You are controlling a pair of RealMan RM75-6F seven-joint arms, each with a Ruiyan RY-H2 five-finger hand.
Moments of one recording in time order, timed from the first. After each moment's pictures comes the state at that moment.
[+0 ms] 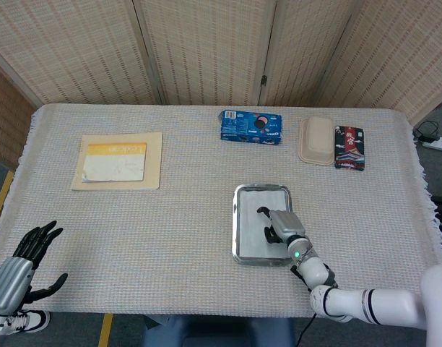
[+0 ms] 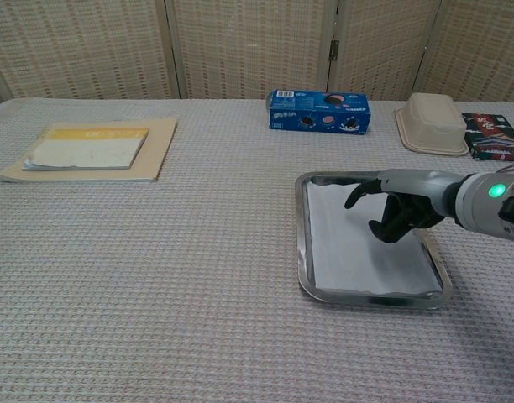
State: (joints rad) left arm -0.10 -1.03 0.07 -1.66 1.75 1.57 -0.27; right arm 0.85 -1.49 0.11 -1.70 -0.47 0.93 -0.44
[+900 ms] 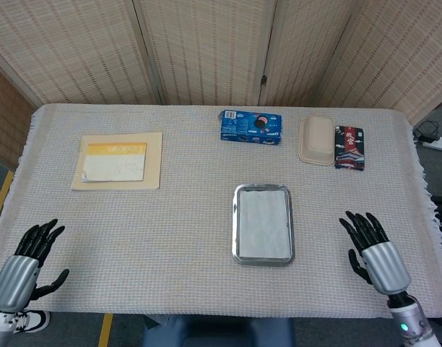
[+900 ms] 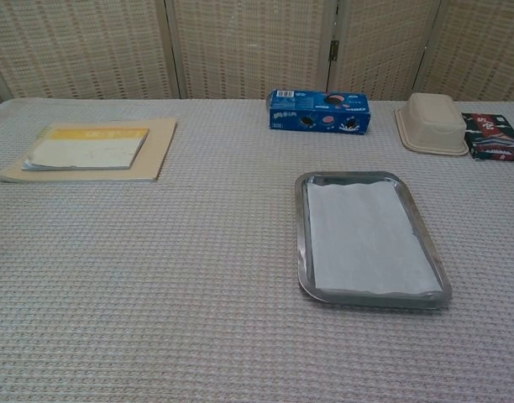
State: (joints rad) left arm -0.09 -1.10 0.04 -1.64 1.71 1.57 -0.10; right arm 0.16 -1.34 -0.12 -1.30 -1.69 1.68 0.04
